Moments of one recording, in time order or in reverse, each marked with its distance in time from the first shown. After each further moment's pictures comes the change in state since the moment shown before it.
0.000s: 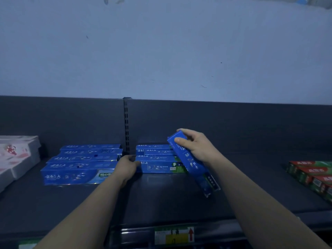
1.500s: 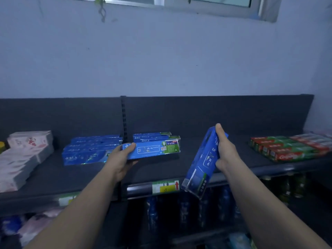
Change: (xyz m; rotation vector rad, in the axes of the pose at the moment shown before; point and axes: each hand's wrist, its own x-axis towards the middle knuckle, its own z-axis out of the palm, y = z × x) left_hand -0.151 0.013 -0.041 -0.736 -0.153 0.040; right_hand -0.177 -0.047 -0.025 0.620 0.626 0.407
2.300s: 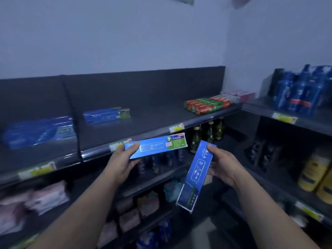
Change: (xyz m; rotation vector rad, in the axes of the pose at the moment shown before) left_hand -0.180 -0.082 0.060 0.065 -0.423 -0.167; right_hand -0.192 0.050 -0.214 -0.182 0.120 -0.002
